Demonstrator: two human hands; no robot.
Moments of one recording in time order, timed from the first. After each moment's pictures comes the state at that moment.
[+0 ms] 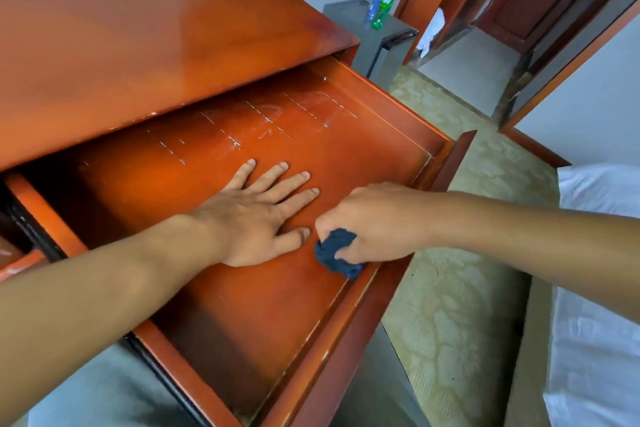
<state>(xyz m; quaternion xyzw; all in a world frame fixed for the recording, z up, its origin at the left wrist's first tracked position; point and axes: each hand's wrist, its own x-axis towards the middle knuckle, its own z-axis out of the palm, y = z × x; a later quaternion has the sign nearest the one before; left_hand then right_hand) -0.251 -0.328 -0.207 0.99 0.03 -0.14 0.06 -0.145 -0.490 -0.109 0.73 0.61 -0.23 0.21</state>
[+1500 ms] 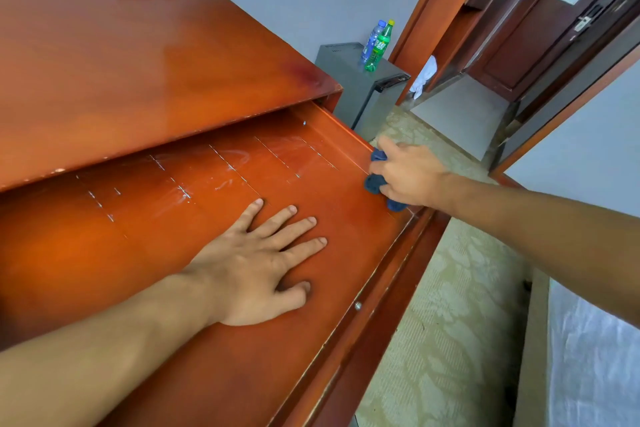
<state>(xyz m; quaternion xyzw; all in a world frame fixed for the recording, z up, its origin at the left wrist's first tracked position) -0.182 -0.349 -0.213 0.99 0.01 -0.09 0.07 0.103 -0.473 -0.133 0.79 0.53 0.08 0.30</state>
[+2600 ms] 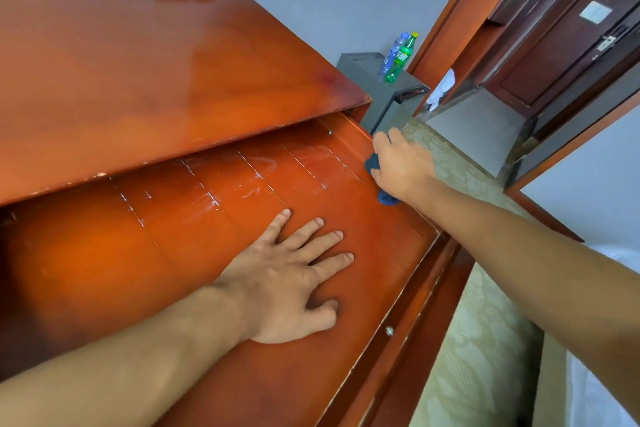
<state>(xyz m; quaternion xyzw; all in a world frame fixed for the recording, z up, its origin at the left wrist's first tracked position) -0.179 -0.349 -0.212 0.99 0.01 -0.08 0.11 0.103 -0.405 -0.164 0.87 0.45 0.18 0.13</state>
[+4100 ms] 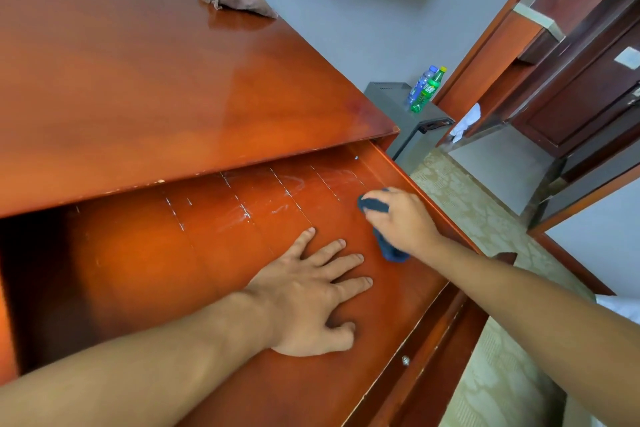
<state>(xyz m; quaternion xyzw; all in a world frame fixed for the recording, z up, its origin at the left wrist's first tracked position) -0.178 -0.346 -0.217 0.99 0.00 -0.07 0.14 0.064 -0.416 -0.191 0.84 0.53 0.00 -0.11</state>
